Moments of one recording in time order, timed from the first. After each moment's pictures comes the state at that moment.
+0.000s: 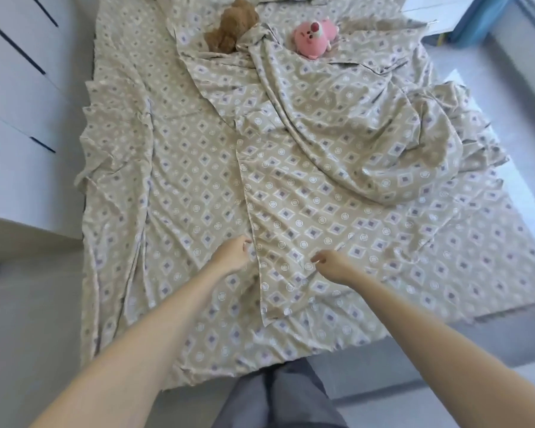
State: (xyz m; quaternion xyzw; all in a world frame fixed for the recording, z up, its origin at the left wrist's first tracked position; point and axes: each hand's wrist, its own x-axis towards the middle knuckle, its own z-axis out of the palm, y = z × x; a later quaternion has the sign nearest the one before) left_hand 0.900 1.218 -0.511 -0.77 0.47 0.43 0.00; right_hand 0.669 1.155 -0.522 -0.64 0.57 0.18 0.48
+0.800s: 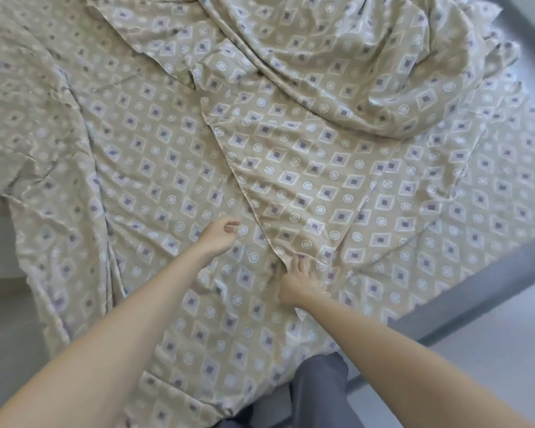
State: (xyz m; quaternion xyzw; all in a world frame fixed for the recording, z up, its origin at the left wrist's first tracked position) left_hand 0.985 1.191 -0.651 -0.75 0.40 0.52 -0.05; right_hand 0.804 1.254 -0.705 -0.65 0.56 0.35 0.39
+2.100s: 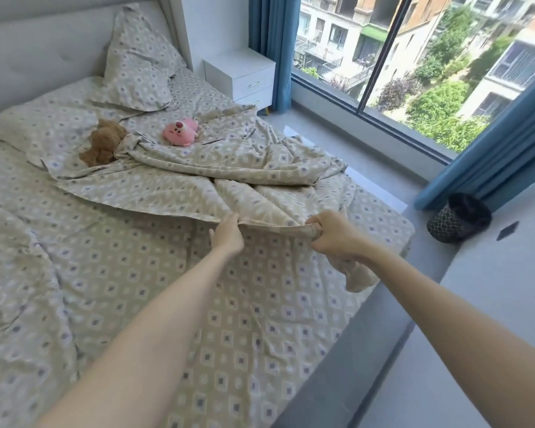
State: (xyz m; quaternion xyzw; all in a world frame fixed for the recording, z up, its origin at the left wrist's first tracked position) left_hand 0.839 1.124 -0.424 -0.65 0.70 0.28 -0.06; right_hand 0.642 1.210 -0.315 -0.65 0.68 -0.12 0.32
